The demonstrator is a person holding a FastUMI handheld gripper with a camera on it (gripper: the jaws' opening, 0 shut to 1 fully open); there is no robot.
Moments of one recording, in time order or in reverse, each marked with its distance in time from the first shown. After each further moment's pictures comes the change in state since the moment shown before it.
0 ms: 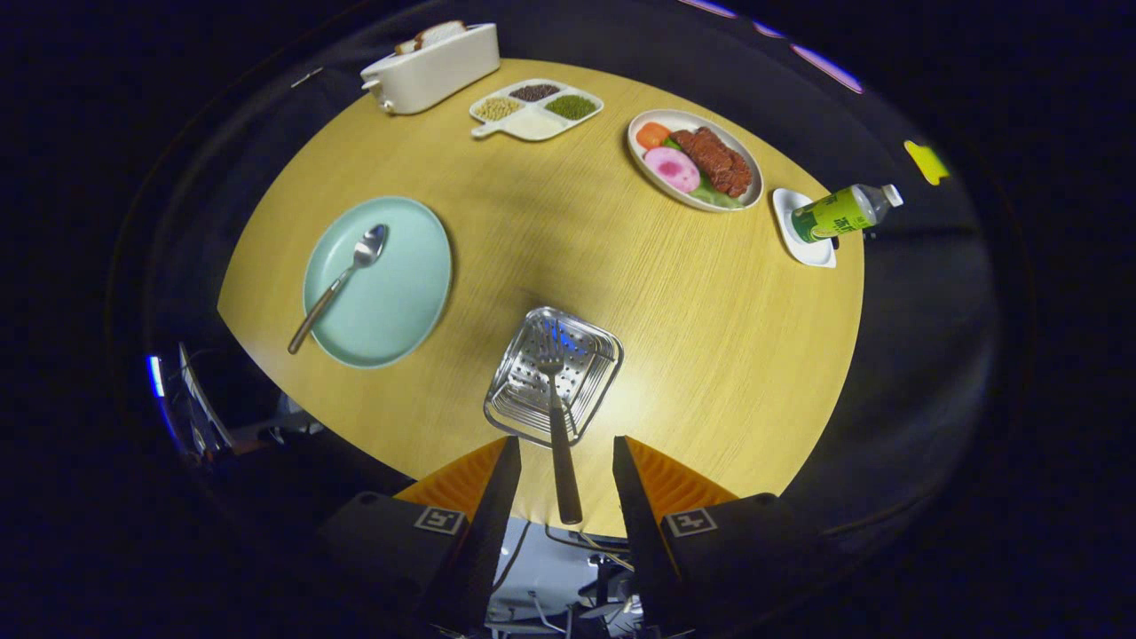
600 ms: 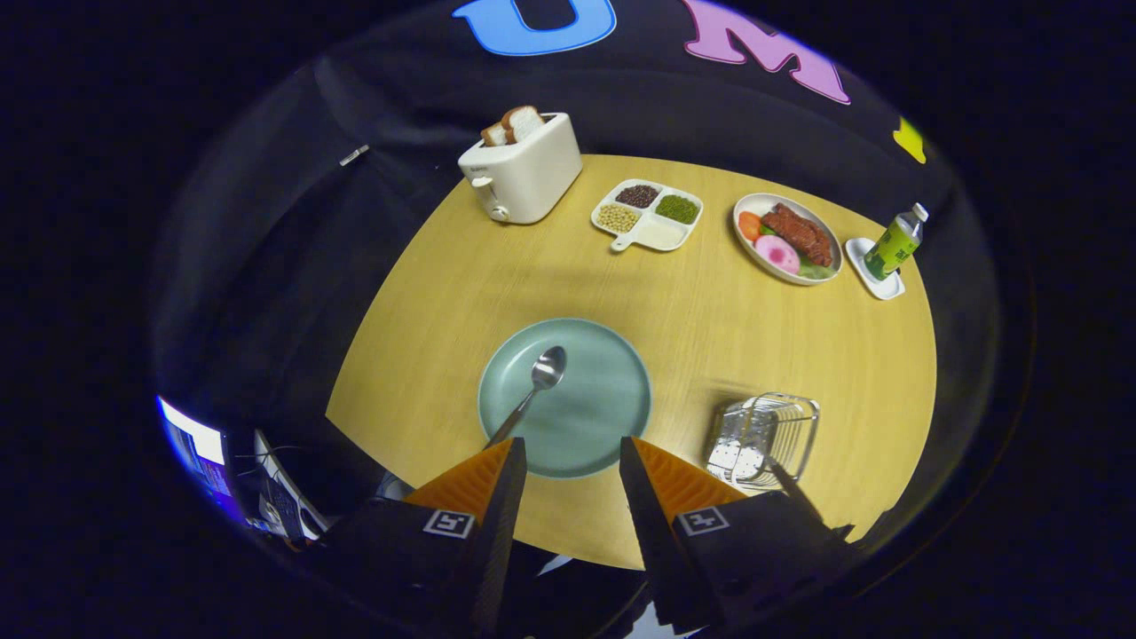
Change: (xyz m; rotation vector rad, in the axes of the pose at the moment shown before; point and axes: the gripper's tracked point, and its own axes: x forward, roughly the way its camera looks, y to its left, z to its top) arm -0.007 0.199 0.062 0.168 -0.275 0.279
